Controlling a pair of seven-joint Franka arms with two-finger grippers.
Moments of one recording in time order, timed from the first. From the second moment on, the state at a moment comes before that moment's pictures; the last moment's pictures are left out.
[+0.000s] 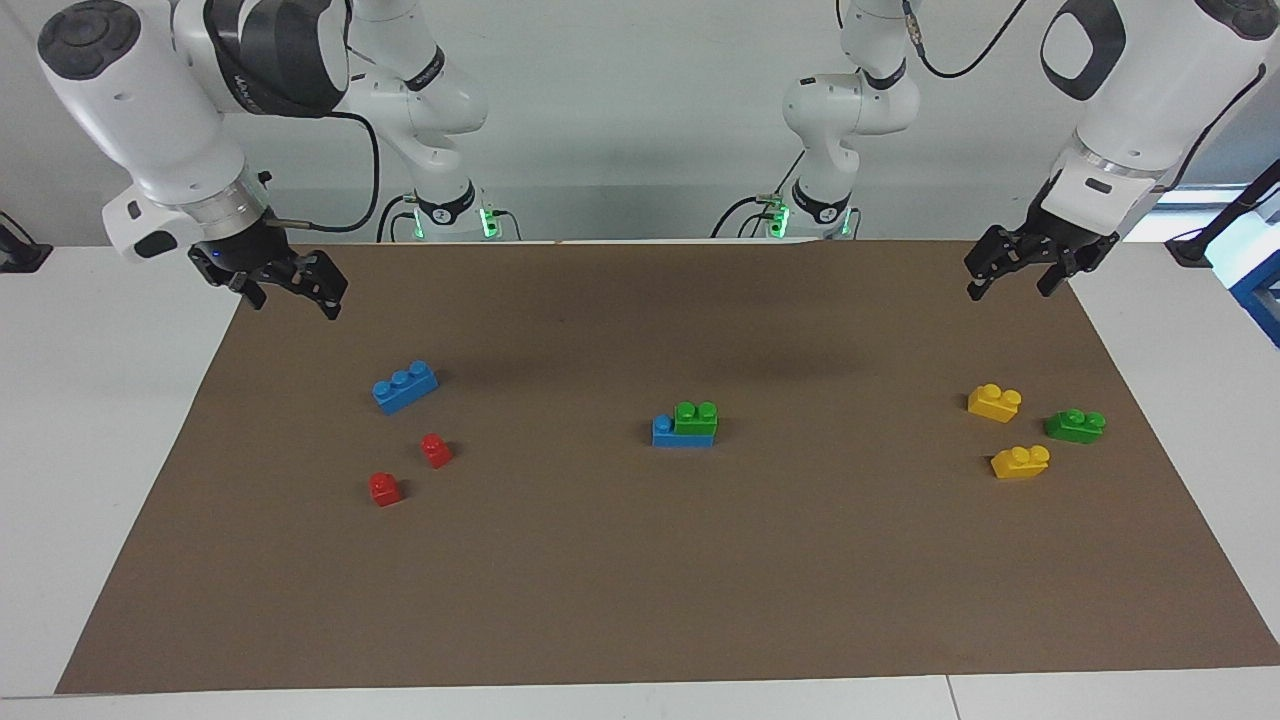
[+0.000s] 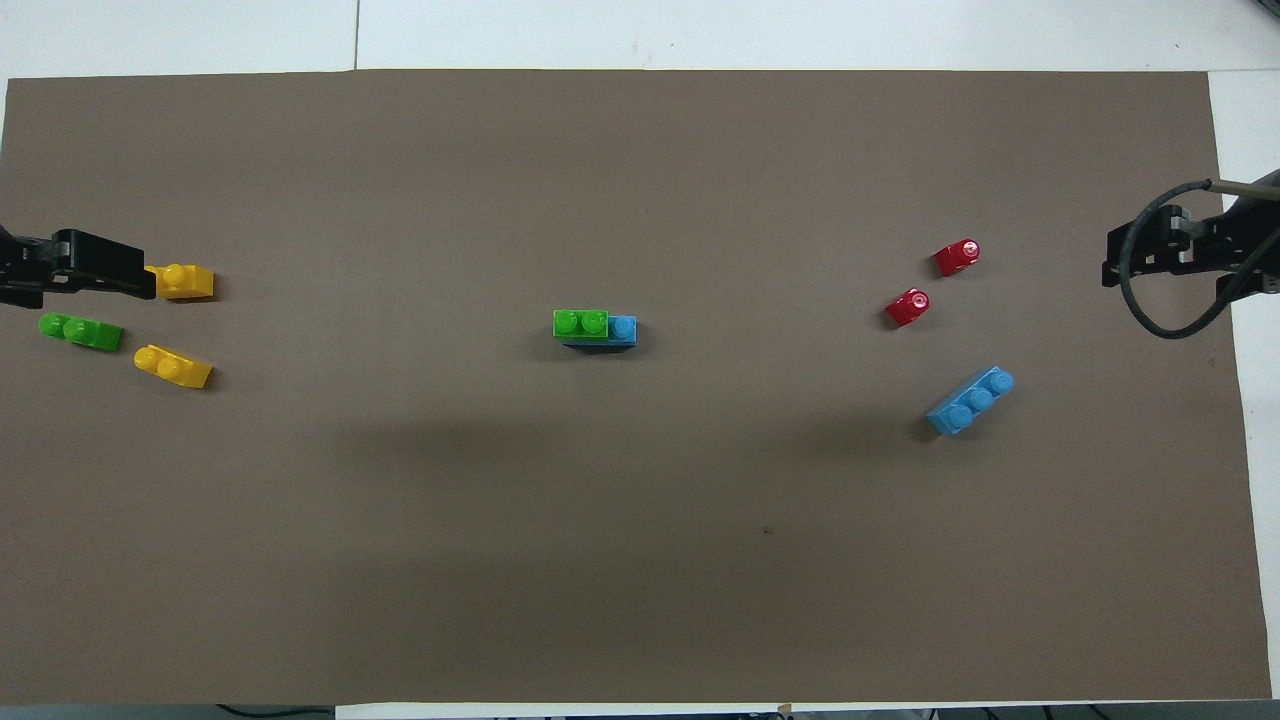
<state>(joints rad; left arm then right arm) -0.07 0.02 0.05 -1.58 -0.02 1.62 -0.02 -0.05 0.10 0.01 -1.52 -0.02 1.54 0.15</state>
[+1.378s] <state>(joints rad) -0.10 0.01 0.03 -1.63 -0.02 1.63 -0.28 -0.11 0.11 0.01 -1.51 -0.02 1.61 0.21</state>
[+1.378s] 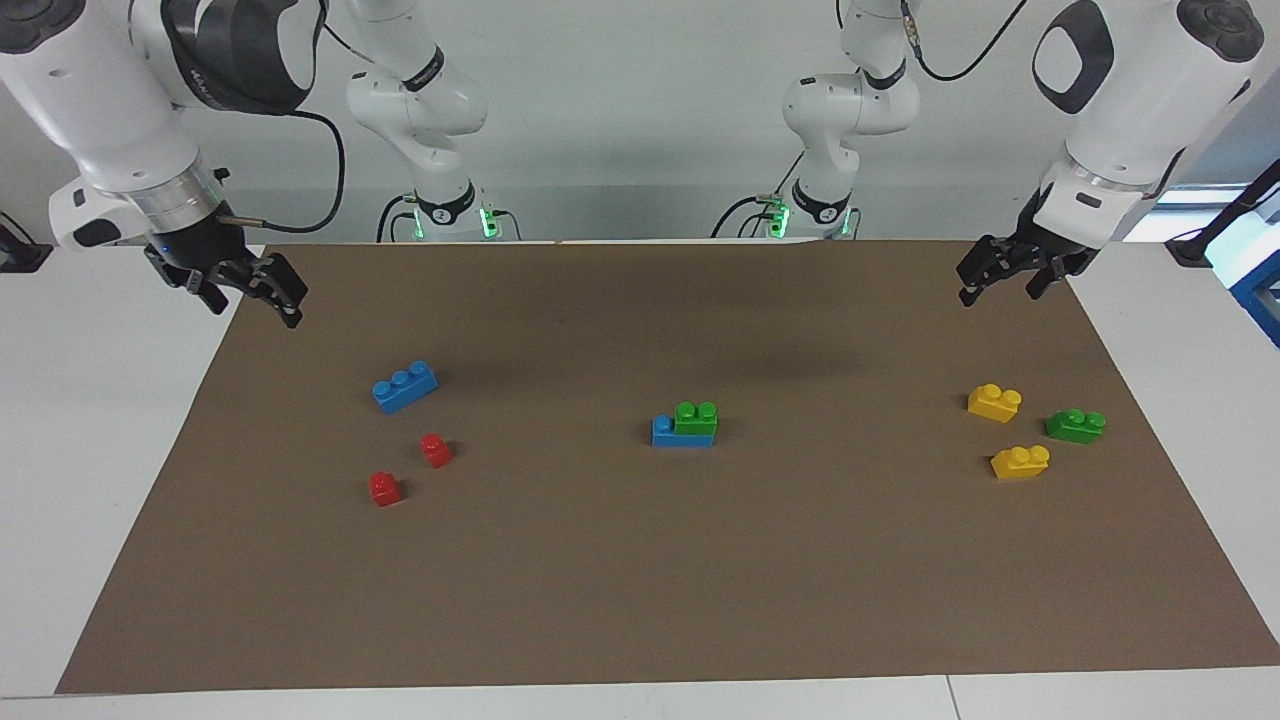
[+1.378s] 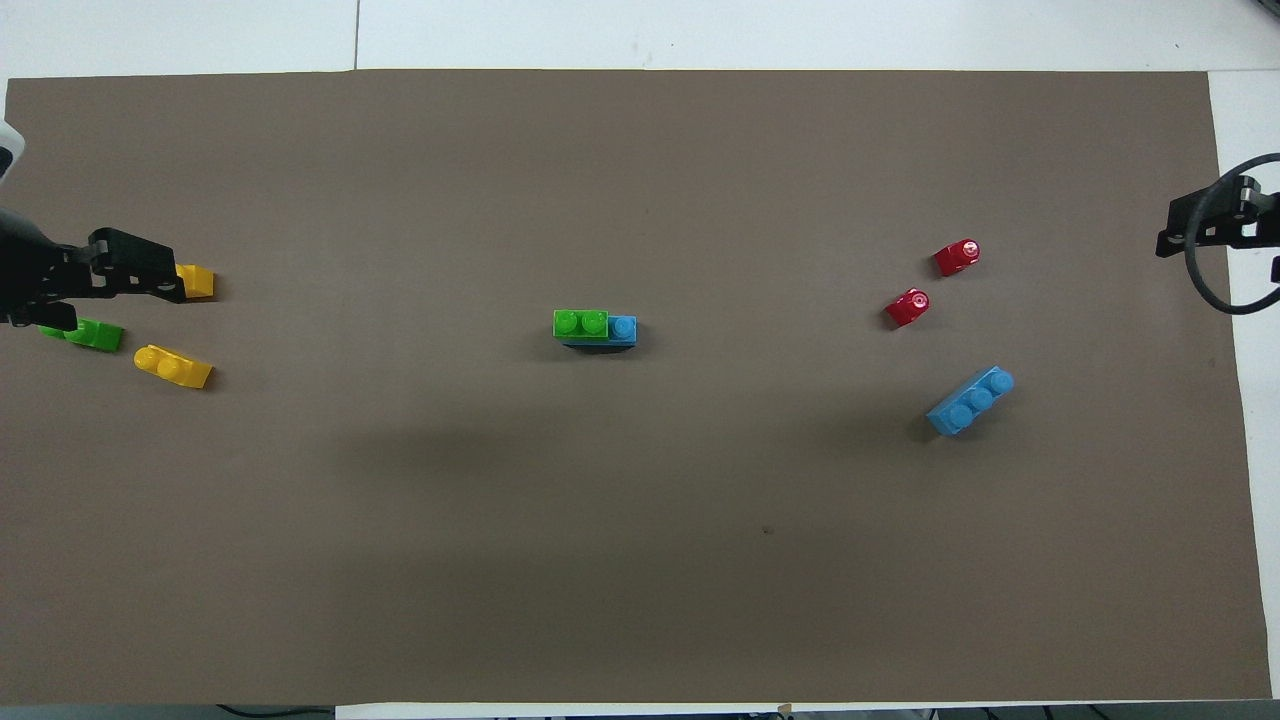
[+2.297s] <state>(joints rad) -0.39 -0.11 0.02 -1.92 -0.03 1.81 -1.01 -0.05 0.18 0.02 -1.51 0.32 1.62 1.35</state>
